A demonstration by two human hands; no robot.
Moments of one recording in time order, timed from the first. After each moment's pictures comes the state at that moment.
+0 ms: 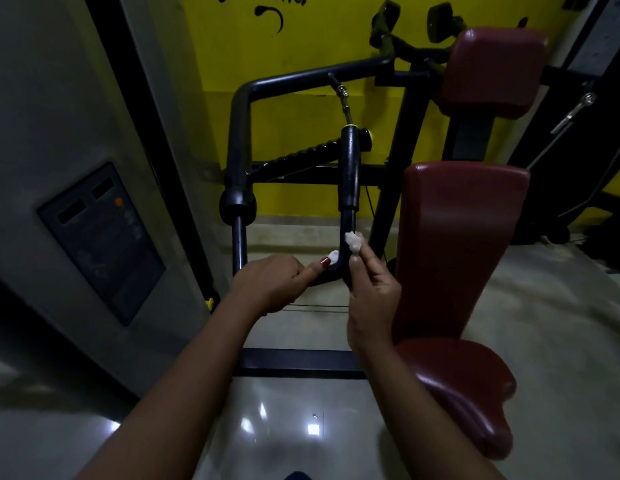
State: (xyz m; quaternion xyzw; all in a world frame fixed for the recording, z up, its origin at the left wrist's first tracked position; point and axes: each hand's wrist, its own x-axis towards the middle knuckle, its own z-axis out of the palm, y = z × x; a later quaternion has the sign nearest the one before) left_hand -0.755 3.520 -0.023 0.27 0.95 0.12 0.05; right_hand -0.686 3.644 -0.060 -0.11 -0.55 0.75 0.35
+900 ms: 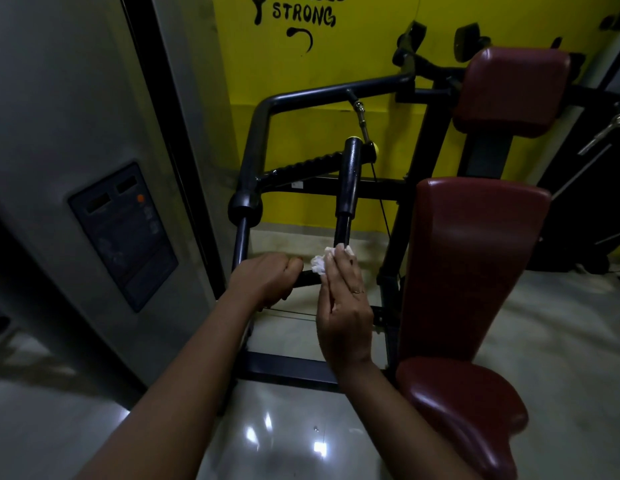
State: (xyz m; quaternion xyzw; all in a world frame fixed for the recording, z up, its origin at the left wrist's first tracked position) left_hand -0.755 3.526 -0.028 0.21 0.97 0.13 0.01; right_hand -0.682 3.643 -0.094 0.04 -0.82 0.31 0.48
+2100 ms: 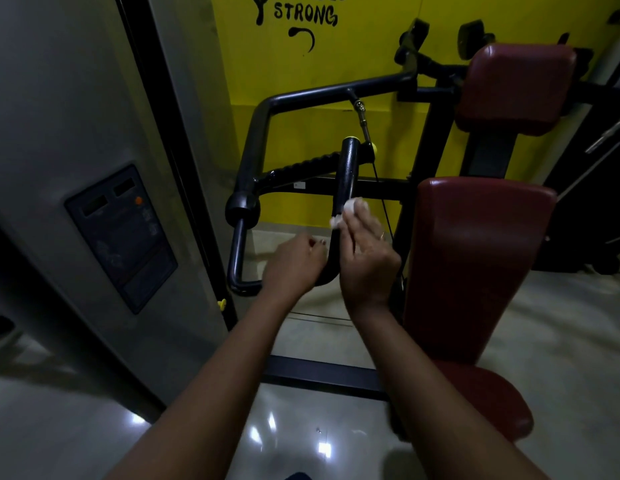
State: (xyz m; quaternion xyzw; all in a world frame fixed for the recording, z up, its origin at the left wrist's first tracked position) left_hand -0.748 3.581 -0.015 0.10 0.93 0.35 -0.02; right_hand -0.732 3.684 -0.045 0.01 -0.77 0.34 0.55
